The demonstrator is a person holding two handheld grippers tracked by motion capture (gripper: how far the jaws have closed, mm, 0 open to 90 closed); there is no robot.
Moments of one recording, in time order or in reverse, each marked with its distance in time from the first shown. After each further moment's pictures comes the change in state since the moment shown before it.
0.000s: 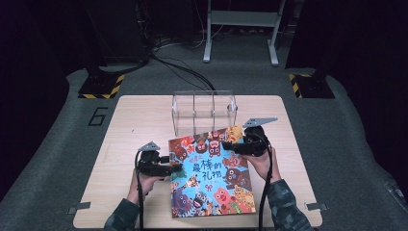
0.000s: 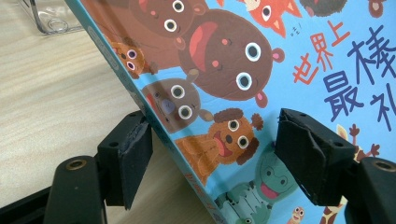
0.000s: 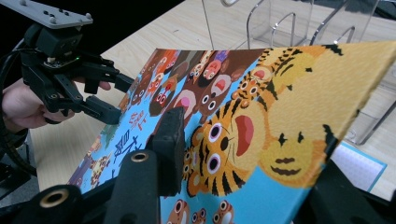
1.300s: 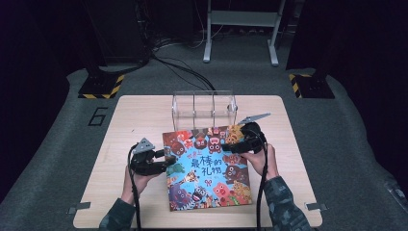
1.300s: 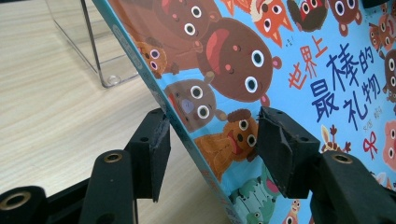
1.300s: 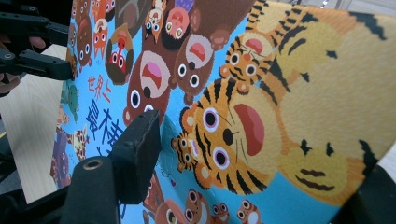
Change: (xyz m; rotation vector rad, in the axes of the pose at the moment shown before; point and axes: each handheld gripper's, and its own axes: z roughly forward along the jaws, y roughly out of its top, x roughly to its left) left arm -0.020 0.015 -0.033 -0.081 0.165 0.169; right arm -0.010 0.007 0.013 0.148 -0.057 0.044
